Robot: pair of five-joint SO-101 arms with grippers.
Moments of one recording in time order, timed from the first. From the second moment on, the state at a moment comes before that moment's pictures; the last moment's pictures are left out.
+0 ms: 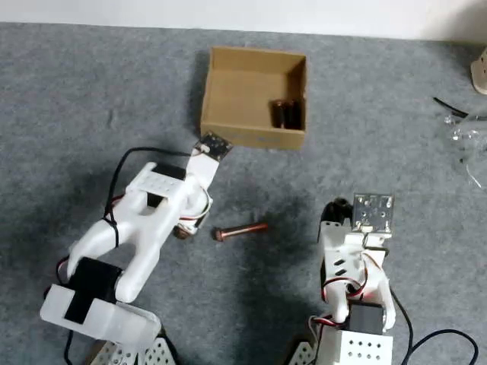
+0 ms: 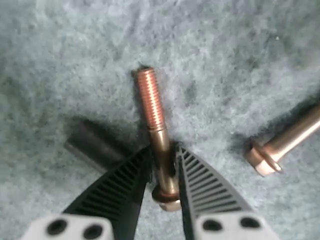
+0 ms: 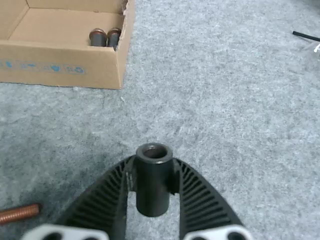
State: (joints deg) left arm 10.4 -0.7 38.3 55.3 -8.0; right arm 1.8 -104.7 95.6 44.4 6.2
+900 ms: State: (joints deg) left arm 10.9 -0.7 38.3 55.5 -9.1; right arm 1.8 -104.7 95.6 44.4 6.2
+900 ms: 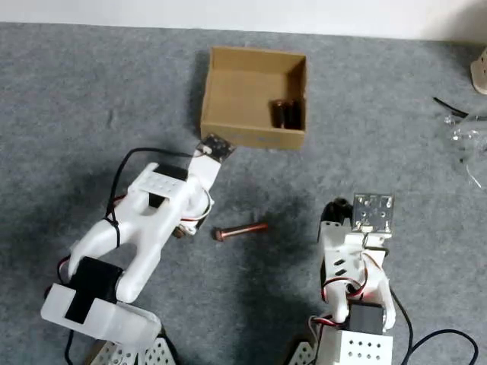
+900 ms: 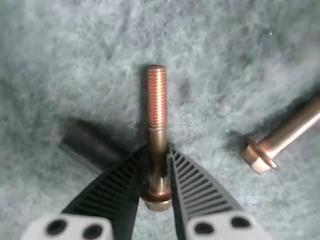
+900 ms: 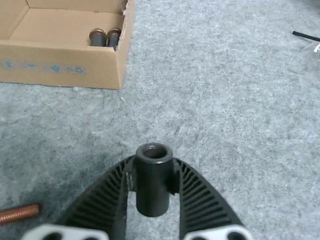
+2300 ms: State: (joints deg) left arm -10.2 5.4 18.9 75.2 -76.3; right arm 1.8 -104.7 95.6 43.8 6.2
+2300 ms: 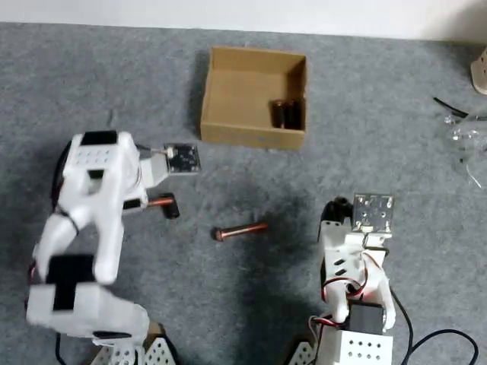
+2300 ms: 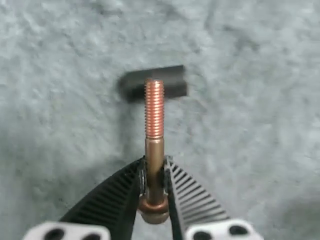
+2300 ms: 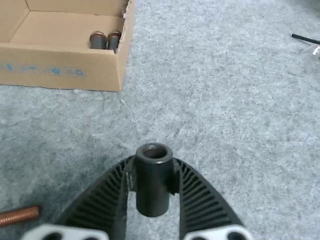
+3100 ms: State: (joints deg) left arm -15.3 35.4 -16.7 88.6 -74.5; right arm 1.8 -104.7 95.6 43.8 6.2
